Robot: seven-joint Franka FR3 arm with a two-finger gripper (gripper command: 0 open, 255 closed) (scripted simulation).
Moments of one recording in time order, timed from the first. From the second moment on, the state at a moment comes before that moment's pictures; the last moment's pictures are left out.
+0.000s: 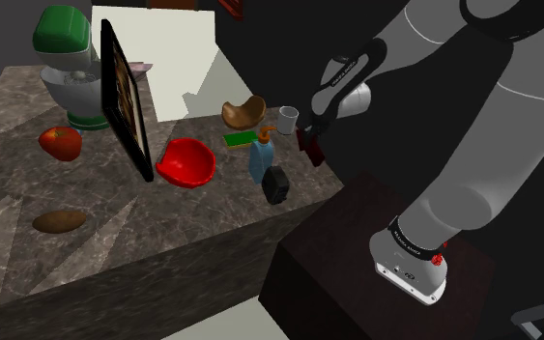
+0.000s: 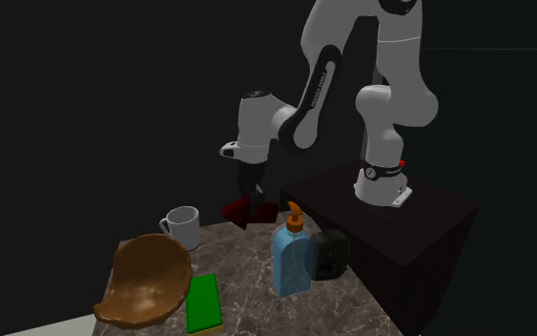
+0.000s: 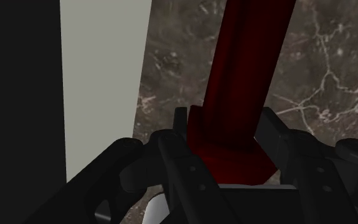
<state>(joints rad) -0.03 0.20 -0.23 -2.53 0.05 2.81 -0.22</state>
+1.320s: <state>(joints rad) -0.02 -0.08 -0.26 -2.51 -0.08 2.52 -0.13</state>
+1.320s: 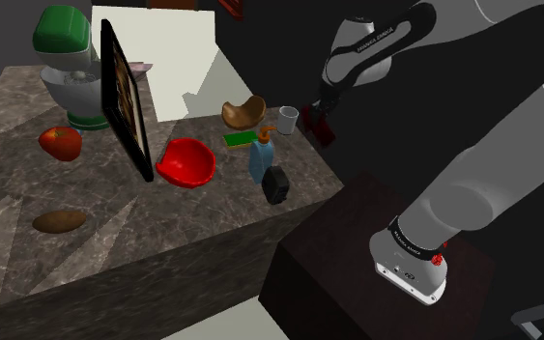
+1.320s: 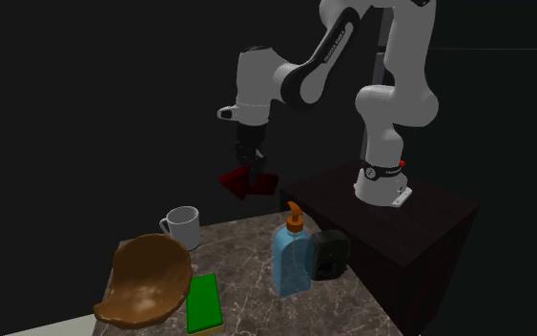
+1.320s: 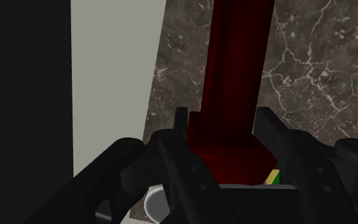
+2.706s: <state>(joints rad) 0.03 0.24 -0.20 -1.94 0.01 2.25 -0.08</state>
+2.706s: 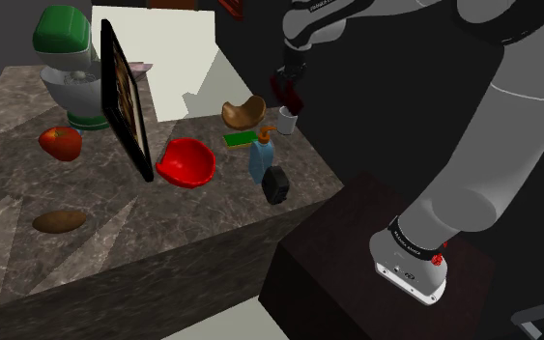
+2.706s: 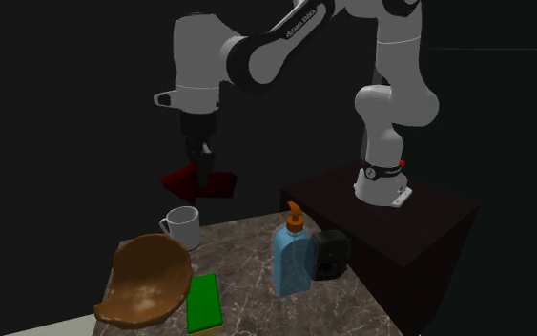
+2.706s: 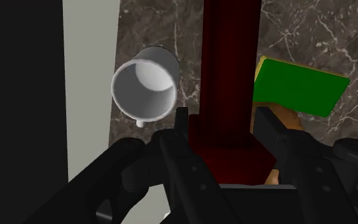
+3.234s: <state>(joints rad) 0.03 0.54 -0.17 -1.46 0.05 2.07 -0.06</state>
